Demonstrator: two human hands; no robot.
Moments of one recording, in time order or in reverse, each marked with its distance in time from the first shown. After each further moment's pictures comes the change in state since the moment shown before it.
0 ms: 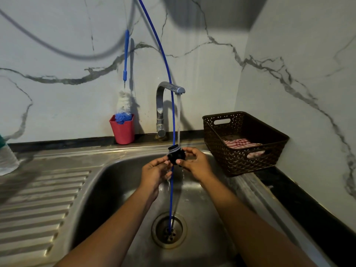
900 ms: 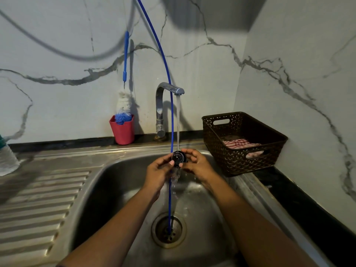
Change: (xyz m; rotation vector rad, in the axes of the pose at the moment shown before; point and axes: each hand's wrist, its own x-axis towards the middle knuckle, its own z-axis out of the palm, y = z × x) left_hand 0.000 -0.006 0.004 0.123 -0.147 0.140; right_hand -0.005 0.001 -0.014 0.112 -0.163 0.033
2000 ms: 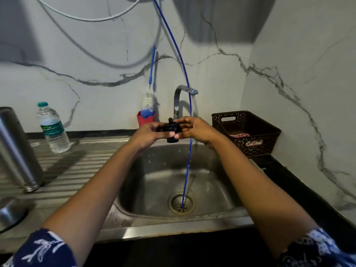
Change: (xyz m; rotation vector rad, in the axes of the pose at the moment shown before) left_hand -0.064 0.146 -0.055 0.396 -0.137 0.094; right_hand -0.057 -0.129 0.061 -0.392 -0.273 -0.110
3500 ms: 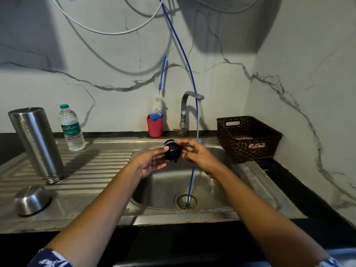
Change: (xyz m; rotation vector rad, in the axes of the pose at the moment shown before) left_hand -0.061 -0.032 0.003 -0.411 0.114 -0.369; right_hand -0.063 0.025 0.054 0.100 0.023 -0.094
